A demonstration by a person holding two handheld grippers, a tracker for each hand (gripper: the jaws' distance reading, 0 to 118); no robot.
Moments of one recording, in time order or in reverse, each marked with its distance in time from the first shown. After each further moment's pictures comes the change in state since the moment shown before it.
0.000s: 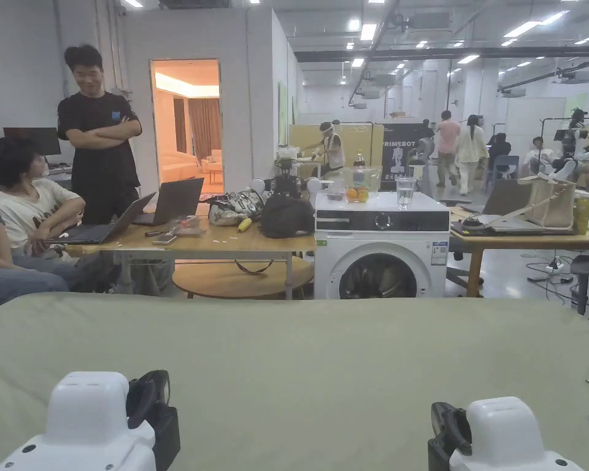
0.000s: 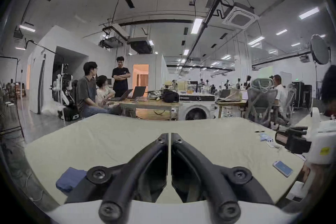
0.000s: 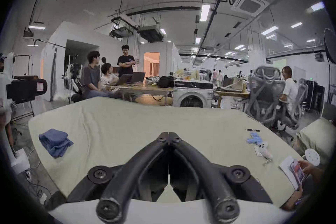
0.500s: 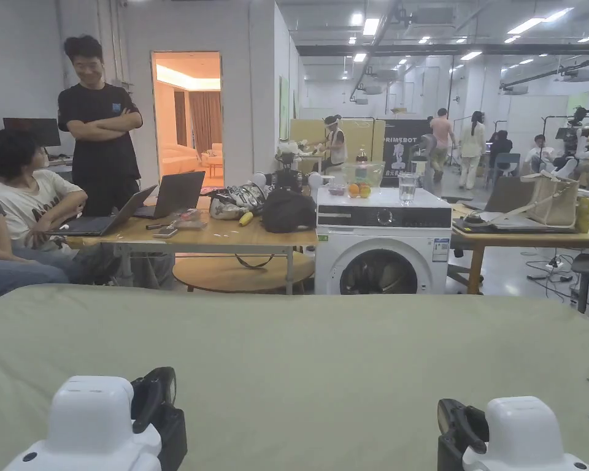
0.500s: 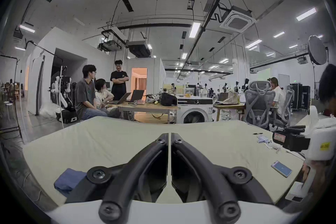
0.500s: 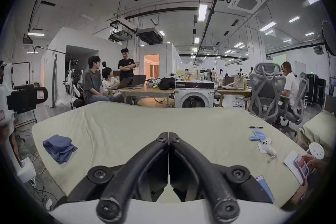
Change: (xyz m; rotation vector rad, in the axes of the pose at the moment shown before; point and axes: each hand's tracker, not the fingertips) left arm 0.002 -0.005 0.006 0.038 -0.010 0.012; right arm 0.004 0.001 0.005 0.014 0.016 -0.059
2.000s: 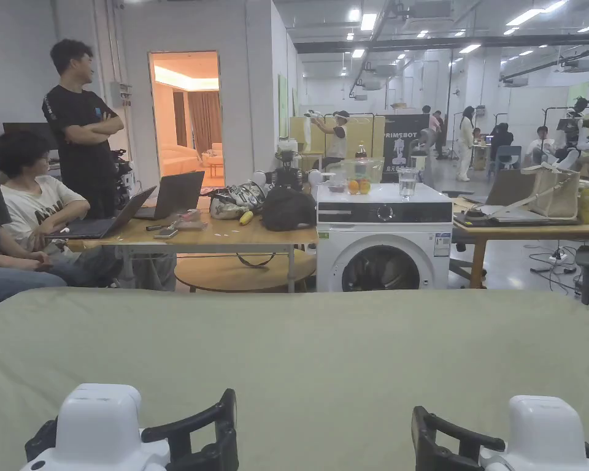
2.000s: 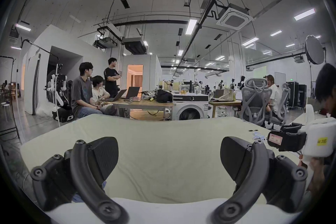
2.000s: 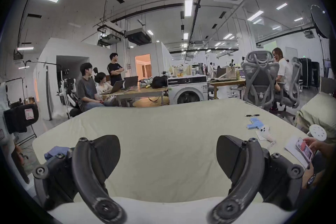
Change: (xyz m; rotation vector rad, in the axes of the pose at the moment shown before) left arm 0.008 0.000 0.002 -0.023 -0.042 -0.007; right arm 0.009 -0.001 0.002 -0.027 -0.061 -0.108
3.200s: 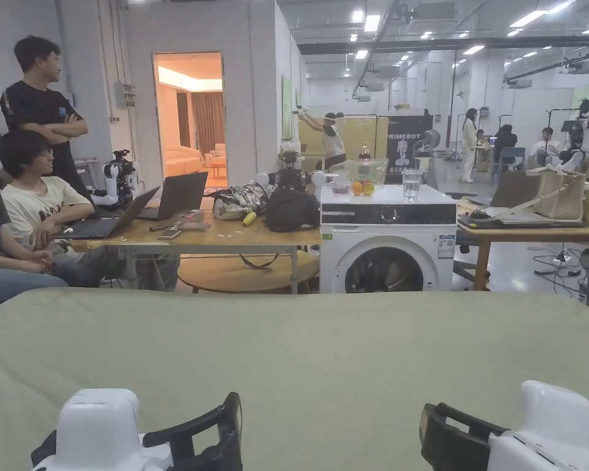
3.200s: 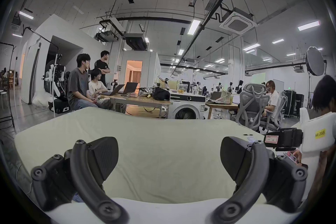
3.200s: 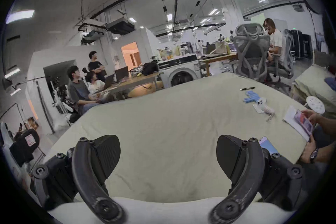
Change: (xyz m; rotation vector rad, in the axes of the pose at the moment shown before) left arm -0.005 -0.002 -0.002 -0.019 -0.024 0.074; right arm -0.007 0.023 -0.003 -0.179 -0.096 -0.166
